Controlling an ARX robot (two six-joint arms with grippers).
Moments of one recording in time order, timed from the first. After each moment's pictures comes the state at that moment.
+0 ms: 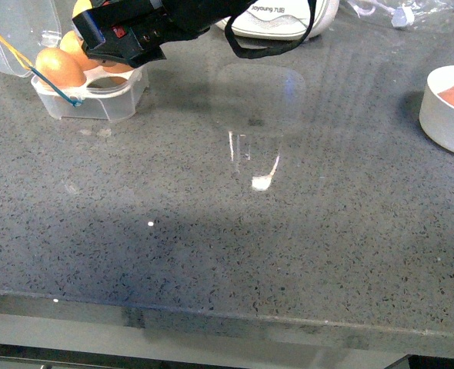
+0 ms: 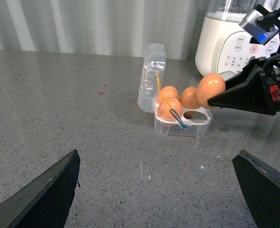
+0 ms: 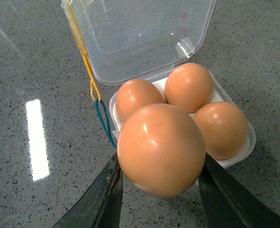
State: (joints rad) left arm 0.00 0.00 0.03 0.00 0.00 0.00; right arm 0.55 2.09 1.51 0.02 -0.56 -0.28
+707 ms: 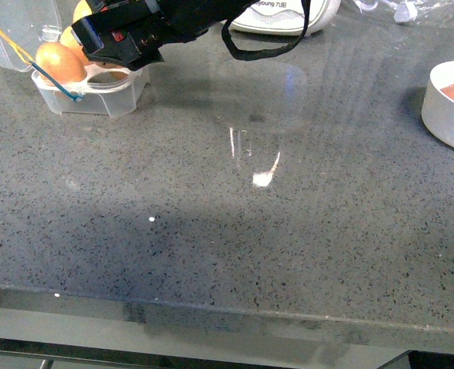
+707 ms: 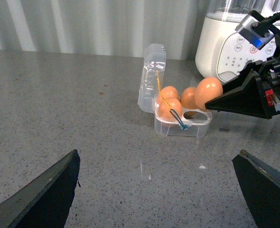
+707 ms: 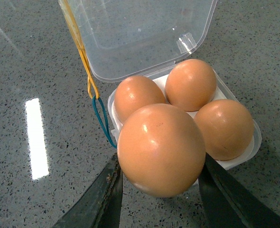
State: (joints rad) left arm 0.00 0.00 0.03 0.00 0.00 0.00; right arm 0.56 2.11 1.51 0.02 -0.55 -0.27
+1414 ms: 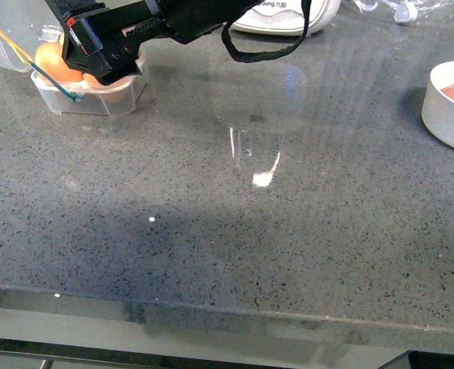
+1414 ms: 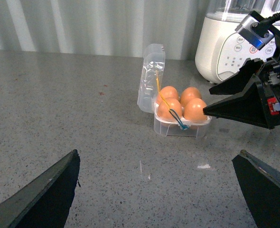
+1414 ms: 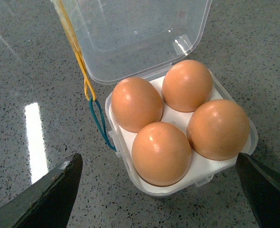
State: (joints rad) left arm 0.00 0.00 0.03 0.00 0.00 0.00; right arm 0.55 2.10 1.49 0.06 -0.55 -0.25
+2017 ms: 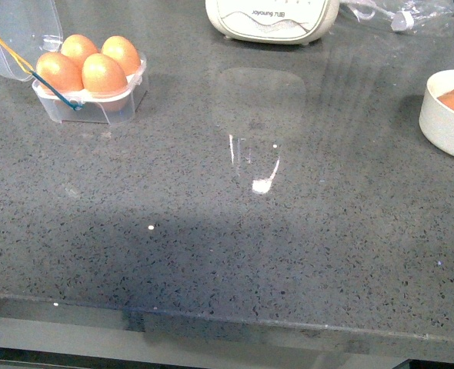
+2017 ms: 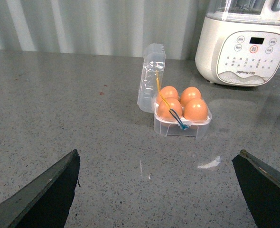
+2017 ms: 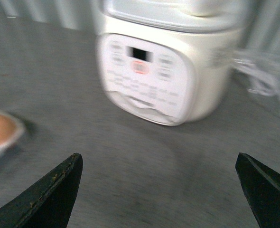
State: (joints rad) left arm 0.00 0.00 0.03 0.00 0.00 0.00; right arm 0.22 1.59 0.91 0.45 -0.20 -0.05
